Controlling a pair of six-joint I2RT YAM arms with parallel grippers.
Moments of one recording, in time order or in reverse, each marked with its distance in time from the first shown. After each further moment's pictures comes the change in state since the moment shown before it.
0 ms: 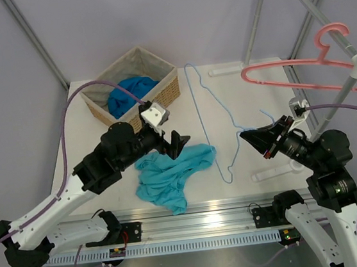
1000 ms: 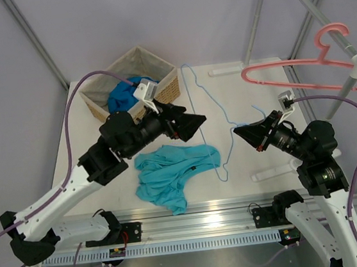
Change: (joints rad) left arm -0.014 0.075 0.101 0.171 0.084 -0.470; right arm 0.000 0.079 -0.079 0.117 -0.005 0.047
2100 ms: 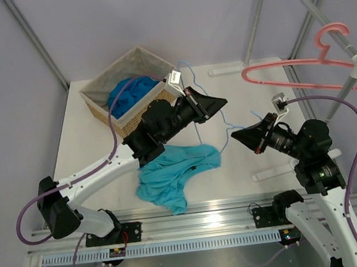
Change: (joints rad) left arm -0.005 0.357 0.064 0.335 -0.020 -0.515; right arm 0.001 0.014 -0.037 -0.008 -0.062 -0.020
